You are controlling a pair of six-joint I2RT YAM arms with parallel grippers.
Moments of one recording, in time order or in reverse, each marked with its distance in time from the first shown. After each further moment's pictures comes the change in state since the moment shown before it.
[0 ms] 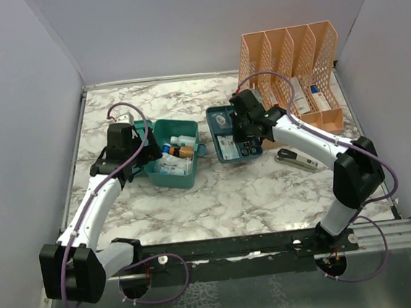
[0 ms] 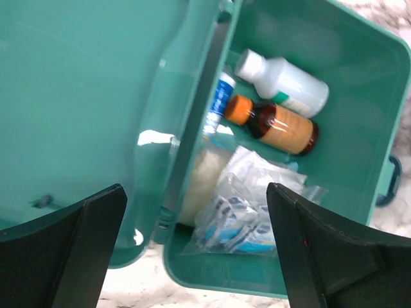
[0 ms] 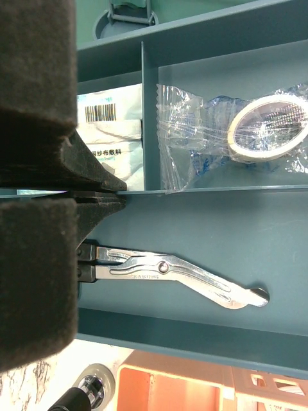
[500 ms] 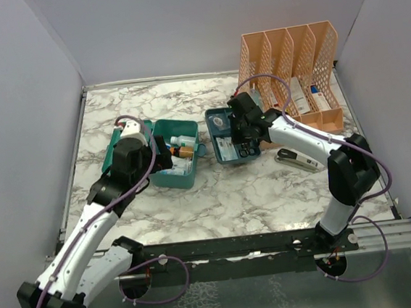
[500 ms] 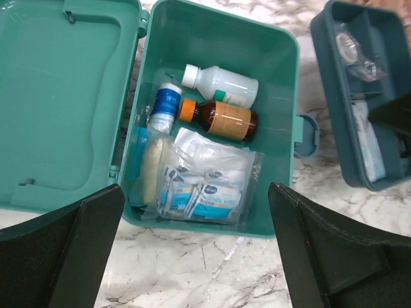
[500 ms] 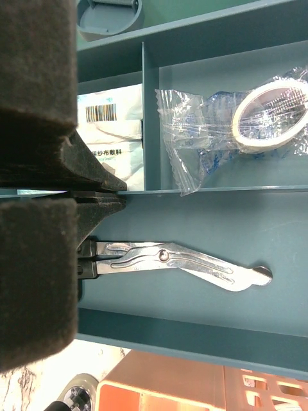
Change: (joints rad) left arm -0.277 -0.330 -0.081 -0.029 -0.175 -0.013; right arm 0.000 0.034 -0.030 0.062 0.001 0.009
